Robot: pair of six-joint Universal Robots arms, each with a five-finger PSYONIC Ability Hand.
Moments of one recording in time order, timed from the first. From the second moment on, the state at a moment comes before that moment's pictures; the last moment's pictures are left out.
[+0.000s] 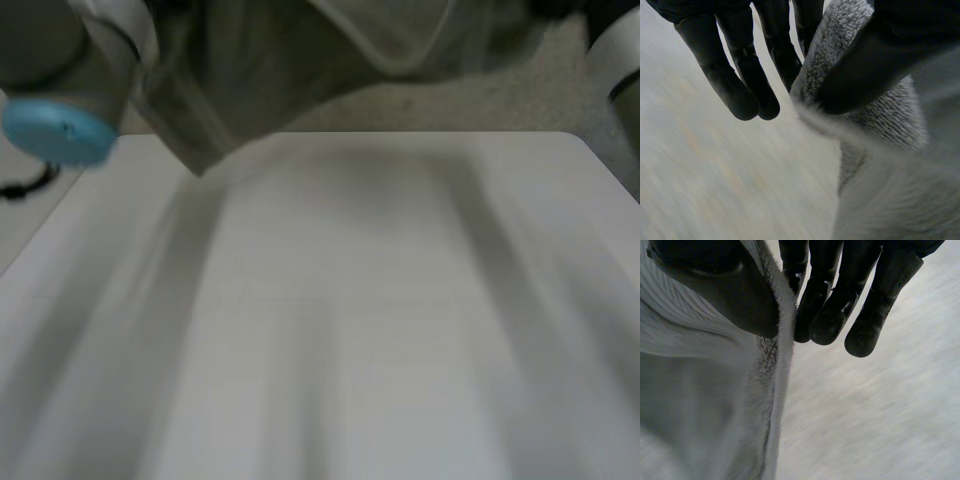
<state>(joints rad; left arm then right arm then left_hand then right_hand) 4.29 -2.28 -0.37 2.97 -1.59 3.39 1.79 -1.20 1.06 -0.34 1.23 2.87 1.43 1.52 1.55 1.52 1.48 1.31 1.33 1.33 1.33 1.17</state>
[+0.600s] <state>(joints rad) 4.29 -2.06 -1.49 3.23 -1.50 3.77 1.74 -1.02 1.31 0.11 1.24 2.55 1.43 1.52 1.55 1.52 1.48 1.31 1.33 1.33 1.33 1.17</state>
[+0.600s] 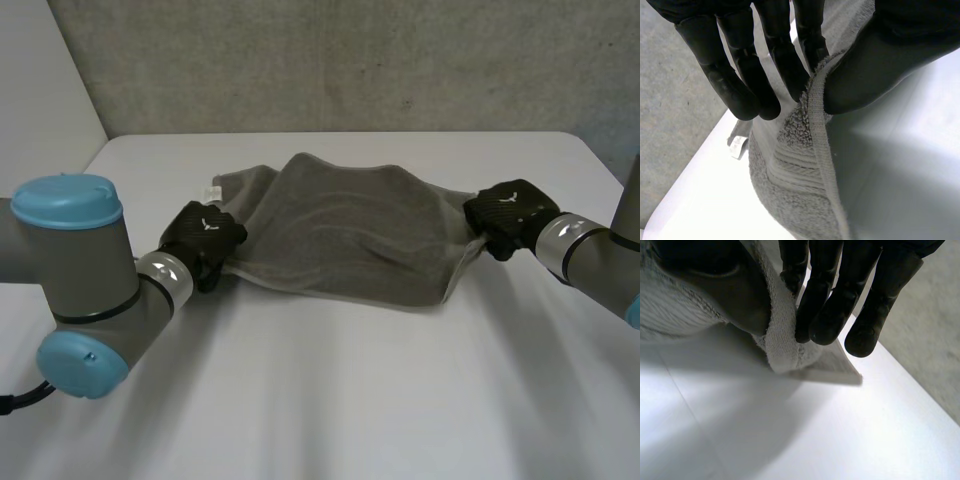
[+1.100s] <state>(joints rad) 4.26 -2.04 -1.54 3.28 -1.50 3.74 1.74 -1.11 1.64 -0.16 1.19 2.31 1.43 1.52 1.55 1.52 1.48 0.62 0.62 0.61 0.61 0.41</state>
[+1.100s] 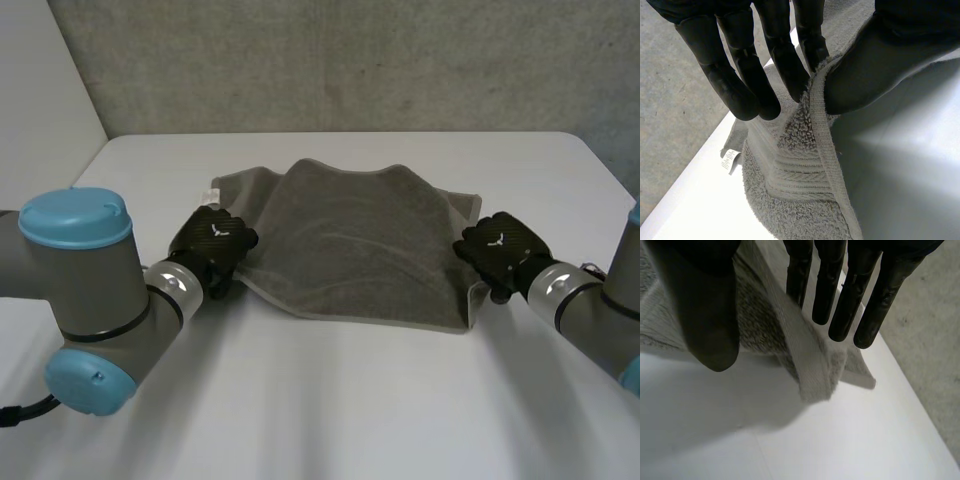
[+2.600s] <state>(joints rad) 4.32 -2.19 -1.54 3.35 -1.63 3.74 1.56 -1.25 1.73 -0.22 1.29 2.90 0.84 0.84 0.85 0.85 0.83 1.32 1.31 1.34 1.34 1.16</state>
